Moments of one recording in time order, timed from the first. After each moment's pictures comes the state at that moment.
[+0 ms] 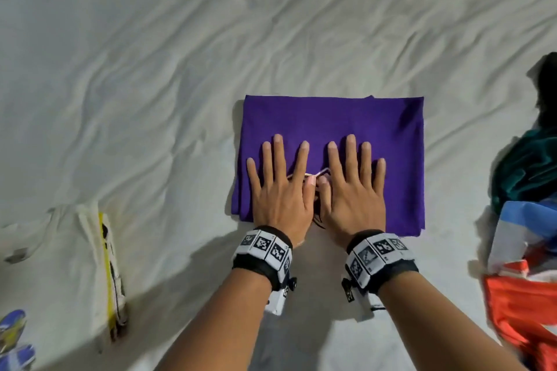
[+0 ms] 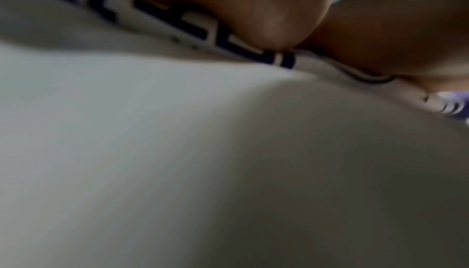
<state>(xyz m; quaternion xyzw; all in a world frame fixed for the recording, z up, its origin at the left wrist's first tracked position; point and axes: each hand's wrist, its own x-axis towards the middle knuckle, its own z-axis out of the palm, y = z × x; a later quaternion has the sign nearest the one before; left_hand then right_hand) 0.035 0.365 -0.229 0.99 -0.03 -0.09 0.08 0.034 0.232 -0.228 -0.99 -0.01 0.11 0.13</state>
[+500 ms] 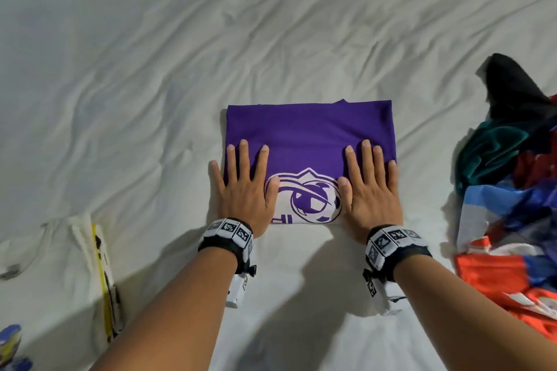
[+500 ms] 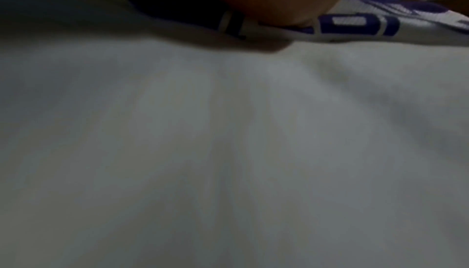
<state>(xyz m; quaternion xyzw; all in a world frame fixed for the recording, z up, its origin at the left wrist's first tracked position) 0.044 0.410 -0.223 0.99 -0.04 -0.13 0.00 0.022 0.165 -0.235 -0.99 0.02 0.11 0.10</state>
